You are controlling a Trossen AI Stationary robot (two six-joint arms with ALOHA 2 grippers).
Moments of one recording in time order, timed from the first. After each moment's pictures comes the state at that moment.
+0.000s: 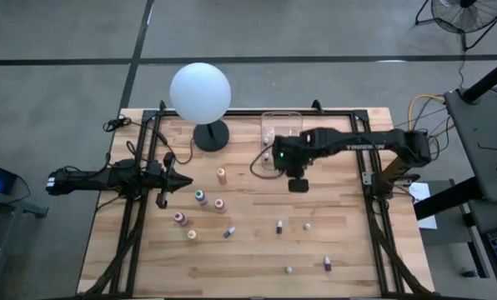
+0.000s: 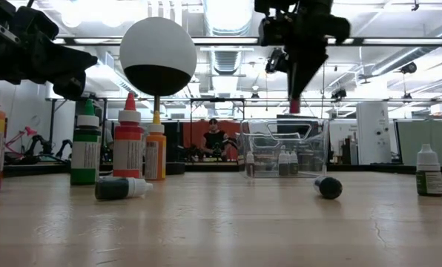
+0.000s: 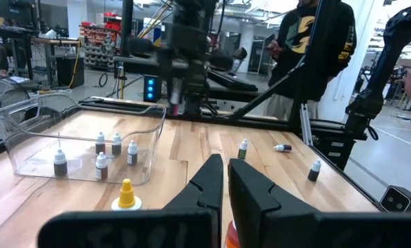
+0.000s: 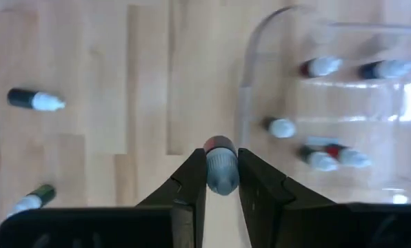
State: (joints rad) left arm -0.02 0.04 0.01 0.02 0.02 -0.13; right arm -0.11 1.63 1.40 -1.05 0.00 -0.12
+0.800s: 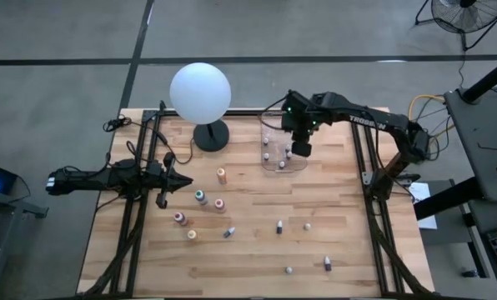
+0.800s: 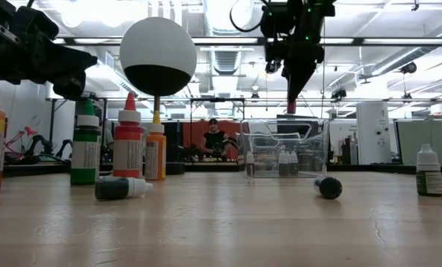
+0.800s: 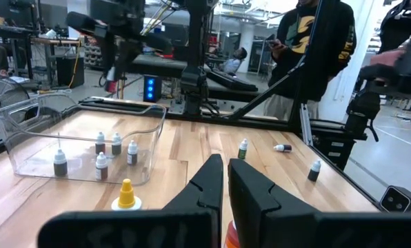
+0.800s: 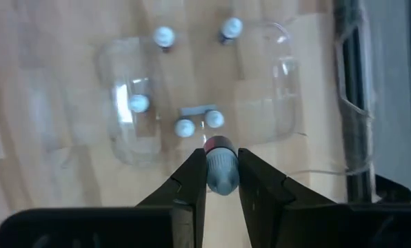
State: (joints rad) left arm -0.02 0.04 0.01 0.02 0.02 -0.13; right arm -0.46 1.64 1.49 -1.10 0.02 -0.30
